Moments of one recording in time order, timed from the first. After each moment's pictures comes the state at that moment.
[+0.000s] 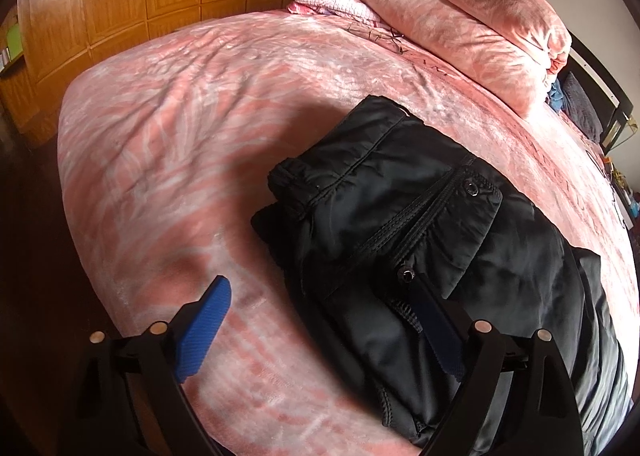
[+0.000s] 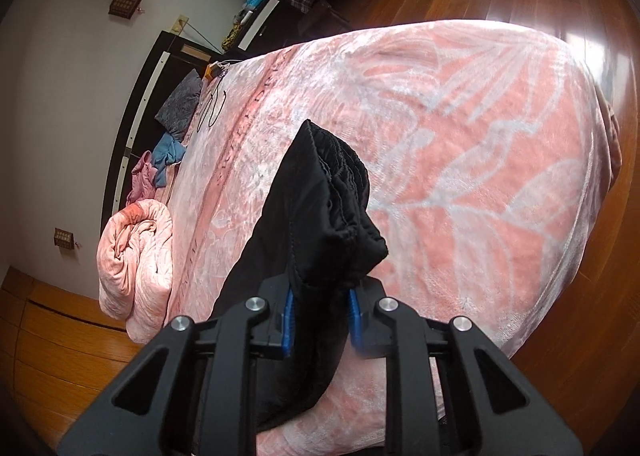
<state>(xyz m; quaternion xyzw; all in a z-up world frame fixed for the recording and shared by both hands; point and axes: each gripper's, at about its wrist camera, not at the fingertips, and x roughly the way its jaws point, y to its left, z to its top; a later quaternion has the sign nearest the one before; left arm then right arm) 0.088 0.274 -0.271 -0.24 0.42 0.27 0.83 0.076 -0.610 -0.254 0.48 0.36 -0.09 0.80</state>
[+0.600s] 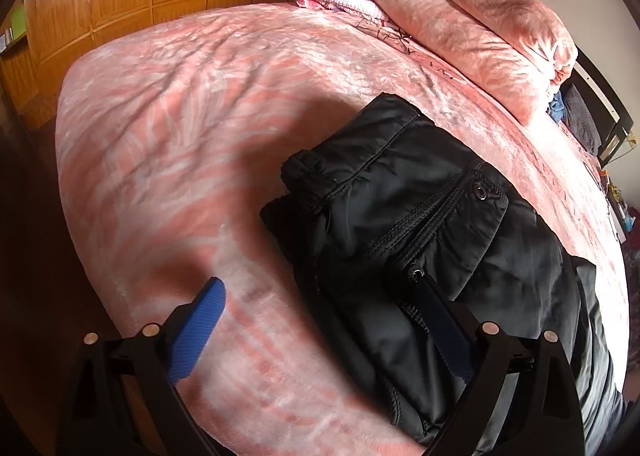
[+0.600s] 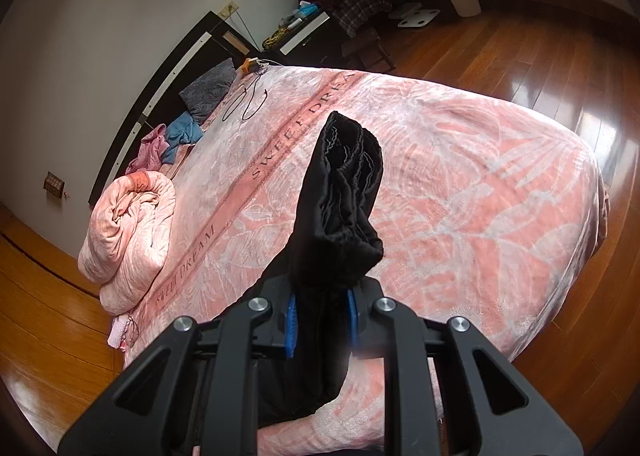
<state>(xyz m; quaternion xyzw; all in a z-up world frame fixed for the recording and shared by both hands) 0.080 0.283 -0.276 -0.27 0.42 0.27 0.82 0.088 -0.551 -0.166 0.37 0.35 -0.08 0.86</state>
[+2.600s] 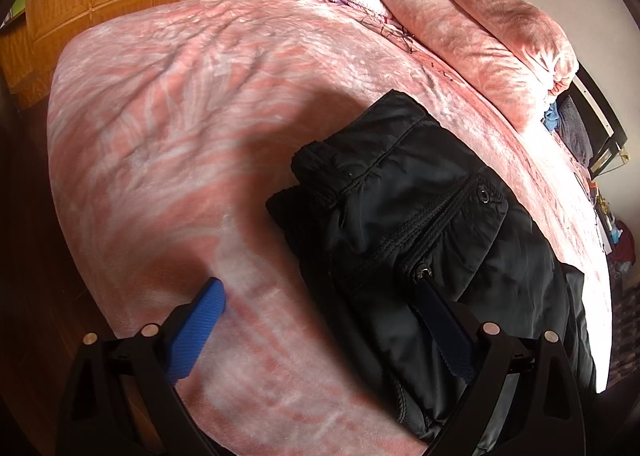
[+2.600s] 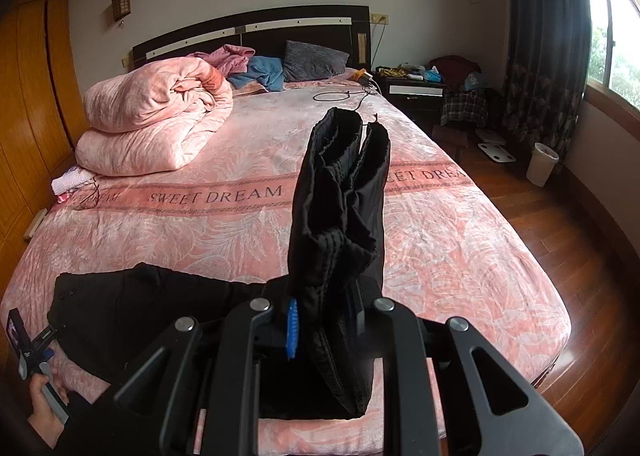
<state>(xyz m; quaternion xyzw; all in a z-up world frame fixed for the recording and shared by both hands) 0.074 0.288 -0.280 -0.30 0.42 0.25 0.82 0.142 -0.295 -0.066 0.01 0.34 -0.02 0.94</state>
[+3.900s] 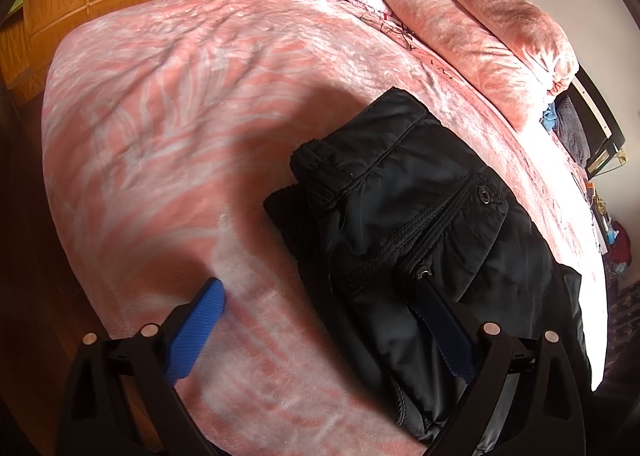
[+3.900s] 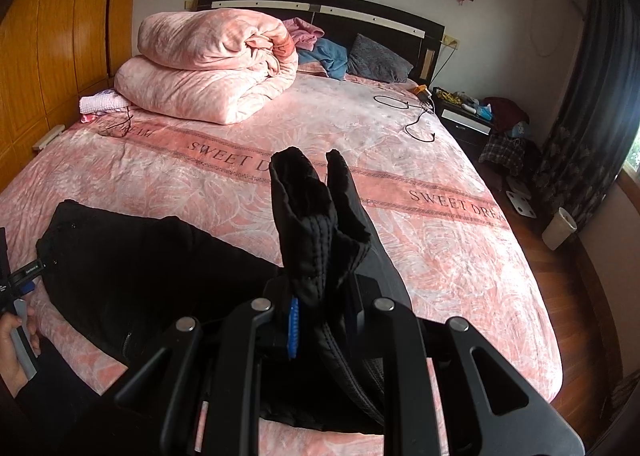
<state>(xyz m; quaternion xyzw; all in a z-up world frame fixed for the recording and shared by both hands) 0.078 0.294 -0.282 -0.31 0.42 0.24 0.82 0.164 -0.185 -0.094 -0.11 0.35 0.04 0.93</state>
